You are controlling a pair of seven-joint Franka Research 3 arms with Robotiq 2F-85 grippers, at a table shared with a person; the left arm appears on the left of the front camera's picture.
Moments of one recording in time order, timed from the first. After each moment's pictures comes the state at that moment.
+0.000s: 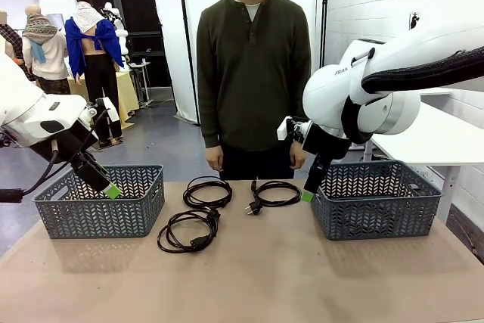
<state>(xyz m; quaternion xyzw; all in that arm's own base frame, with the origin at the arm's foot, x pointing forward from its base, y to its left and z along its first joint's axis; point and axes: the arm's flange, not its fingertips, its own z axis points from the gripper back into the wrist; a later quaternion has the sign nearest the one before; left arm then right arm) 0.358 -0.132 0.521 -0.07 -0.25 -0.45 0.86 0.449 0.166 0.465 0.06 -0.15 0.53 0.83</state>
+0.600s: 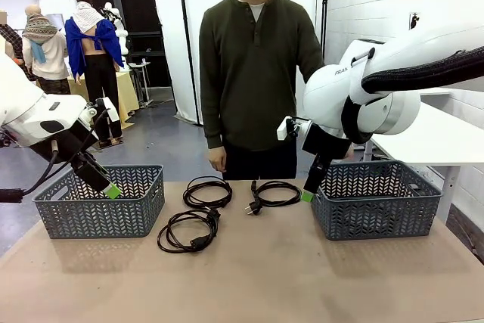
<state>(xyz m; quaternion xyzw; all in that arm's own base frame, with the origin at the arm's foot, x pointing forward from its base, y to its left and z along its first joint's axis) 0.358 -0.132 0.521 -0.07 -0.25 -0.45 0.86 0.449 0.166 0.465 0.06 -0.15 0.53 0.83</state>
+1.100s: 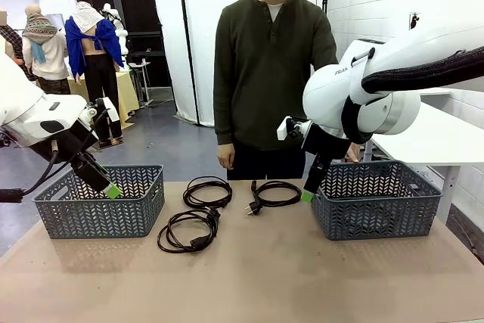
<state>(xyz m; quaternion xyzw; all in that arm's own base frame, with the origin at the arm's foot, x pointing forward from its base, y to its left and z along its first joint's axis) 0.358 -0.132 0.521 -0.07 -0.25 -0.45 0.86 0.449 0.166 0.465 0.06 -0.15 0.53 0.83</state>
